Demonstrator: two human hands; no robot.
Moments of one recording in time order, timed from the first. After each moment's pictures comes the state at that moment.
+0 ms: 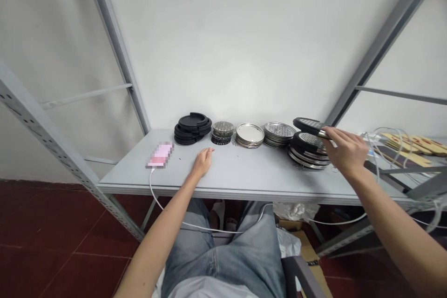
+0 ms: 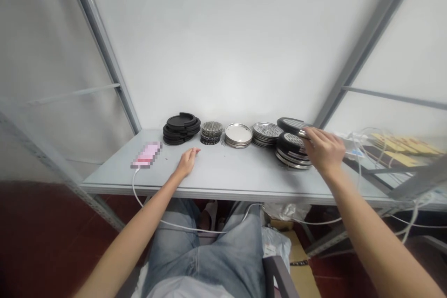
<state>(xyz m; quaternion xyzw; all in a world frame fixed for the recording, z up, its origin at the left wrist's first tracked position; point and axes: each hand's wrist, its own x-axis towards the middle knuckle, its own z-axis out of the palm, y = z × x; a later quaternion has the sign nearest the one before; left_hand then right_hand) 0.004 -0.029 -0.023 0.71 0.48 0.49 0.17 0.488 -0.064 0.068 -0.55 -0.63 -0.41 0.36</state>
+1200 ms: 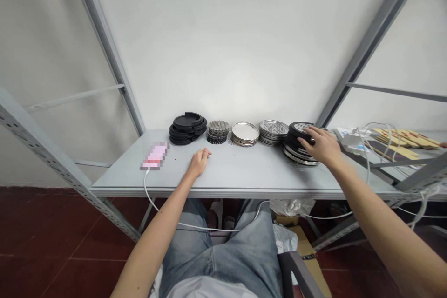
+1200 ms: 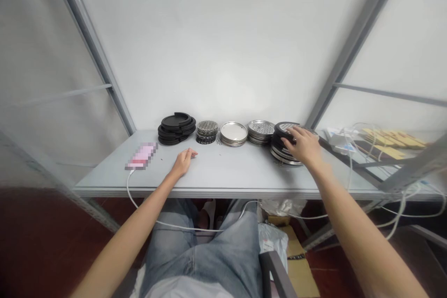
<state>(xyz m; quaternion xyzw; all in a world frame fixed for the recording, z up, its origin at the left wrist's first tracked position) 0.004 -0.028 -0.024 0.72 0.47 0.47 0.19 0.472 -0.053 0.058 -0.63 -0.67 -0.27 0.28</state>
